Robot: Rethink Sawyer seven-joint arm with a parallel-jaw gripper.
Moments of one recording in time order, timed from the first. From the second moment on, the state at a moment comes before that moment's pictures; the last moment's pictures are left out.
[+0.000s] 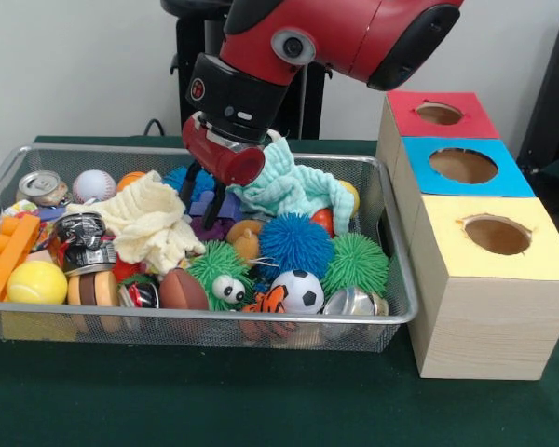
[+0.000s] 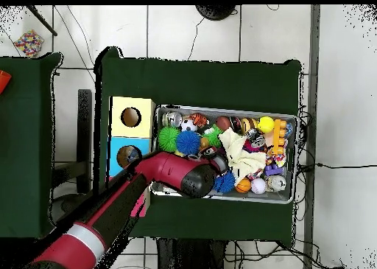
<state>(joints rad) 0.50 0.04 -0.65 1.33 -2.27 -0.33 2.36</state>
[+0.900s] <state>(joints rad) 0.49 0.02 -0.65 1.33 -2.29 -0.33 2.36</state>
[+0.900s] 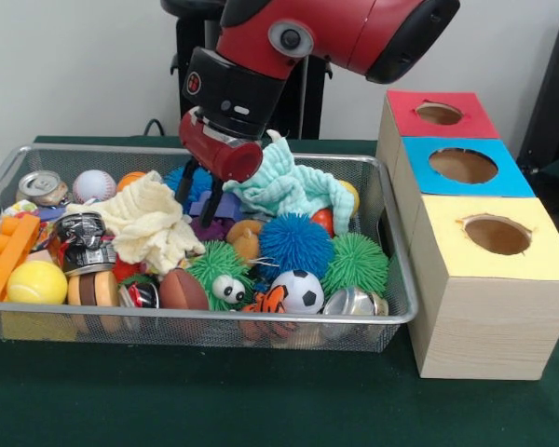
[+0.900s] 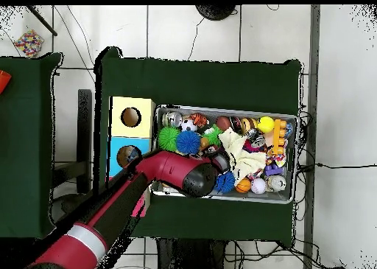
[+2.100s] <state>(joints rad) 0.53 0.00 -0.66 1.35 -2.33 -0.33 2.36</state>
